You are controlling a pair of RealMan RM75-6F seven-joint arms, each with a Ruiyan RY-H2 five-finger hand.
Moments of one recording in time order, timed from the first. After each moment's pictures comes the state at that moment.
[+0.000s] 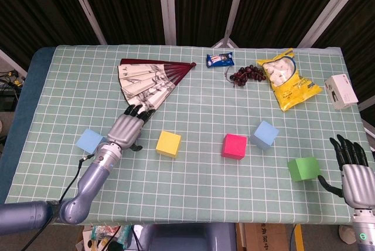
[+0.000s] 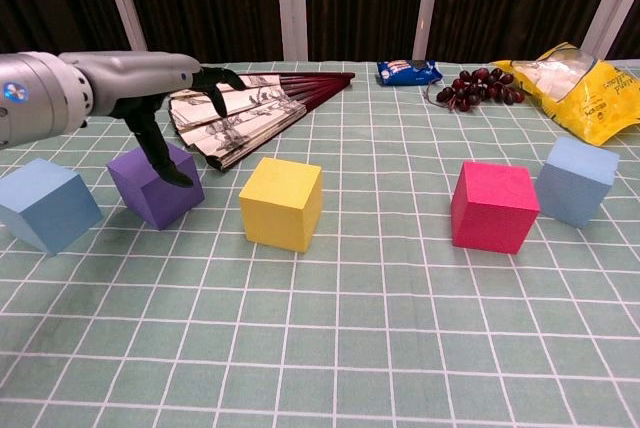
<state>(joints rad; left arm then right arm) -0.81 -1.46 -0.27 -1.77 0.75 0.98 0.78 0.05 -1.13 0.08 -1.60 -1.47 1.49 0.02</state>
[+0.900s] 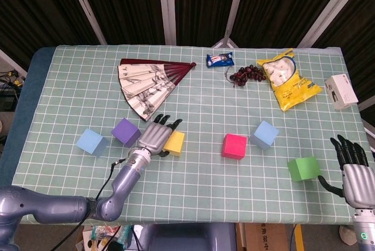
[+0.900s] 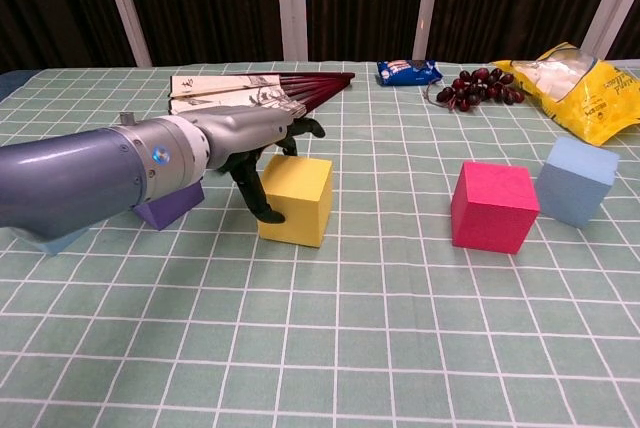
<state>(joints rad) -0.98 -1.72 -0.23 -1.56 0.68 1.01 0.74 0.06 -1.12 0.08 -1.61 -1.46 1.48 0.05</state>
